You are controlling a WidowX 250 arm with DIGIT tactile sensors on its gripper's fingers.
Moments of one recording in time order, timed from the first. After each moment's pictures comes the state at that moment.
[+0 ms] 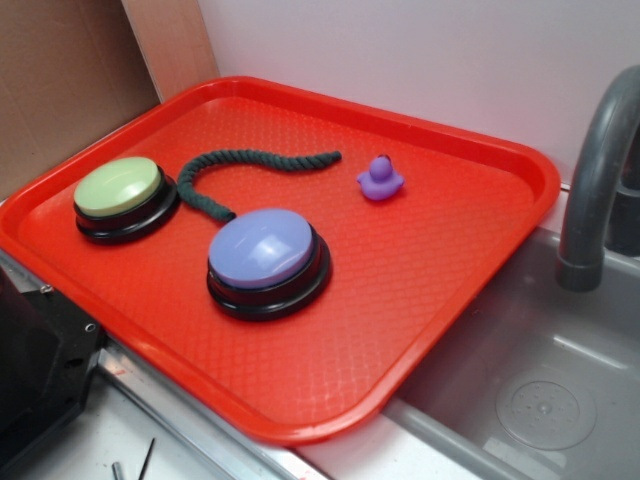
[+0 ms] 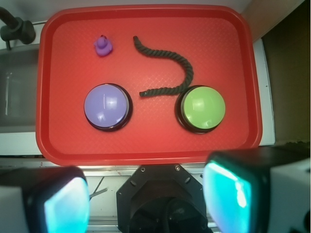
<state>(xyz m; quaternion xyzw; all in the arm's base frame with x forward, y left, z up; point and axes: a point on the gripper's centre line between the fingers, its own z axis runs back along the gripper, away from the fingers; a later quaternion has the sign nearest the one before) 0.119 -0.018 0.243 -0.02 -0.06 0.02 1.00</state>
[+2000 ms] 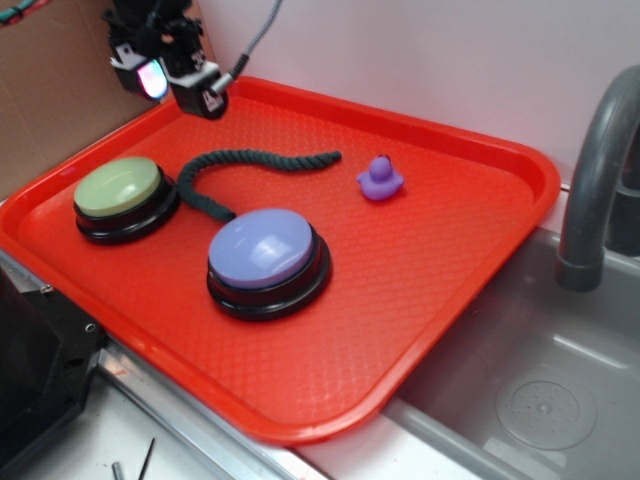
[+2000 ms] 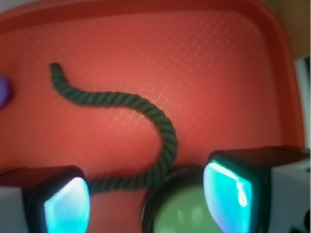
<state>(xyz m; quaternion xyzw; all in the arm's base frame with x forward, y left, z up) 0.237 0.063 0.081 -0.01 -0.03 0.06 1.00</state>
